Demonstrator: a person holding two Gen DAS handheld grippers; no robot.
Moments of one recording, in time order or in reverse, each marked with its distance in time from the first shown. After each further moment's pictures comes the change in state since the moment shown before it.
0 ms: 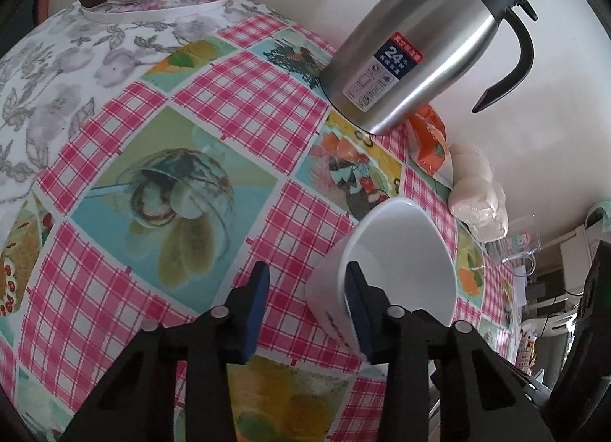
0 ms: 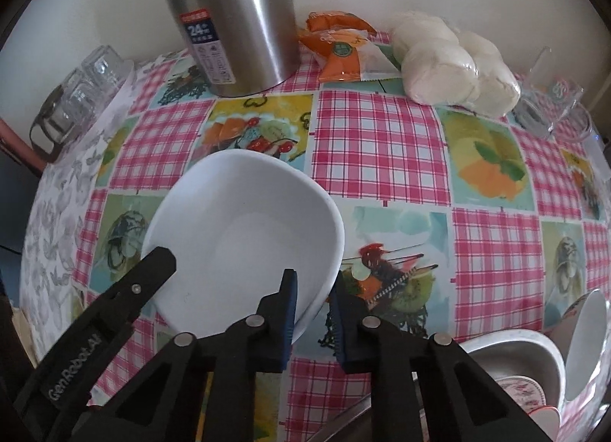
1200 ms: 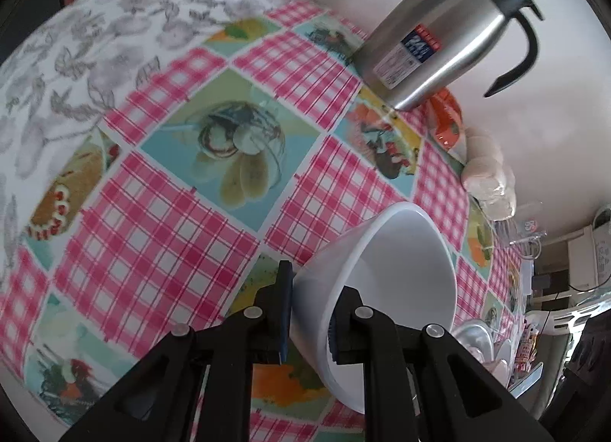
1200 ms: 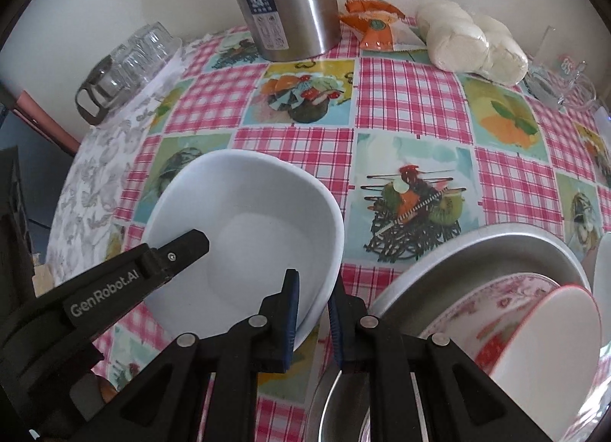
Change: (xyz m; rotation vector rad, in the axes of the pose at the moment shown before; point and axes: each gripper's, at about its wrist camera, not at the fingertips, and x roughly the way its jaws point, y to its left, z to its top) left arm -0.046 0.018 -0.031 -0.067 0.058 0.070; right arm -0.039 0.014 -0.064 -0.024 -0.006 0.134
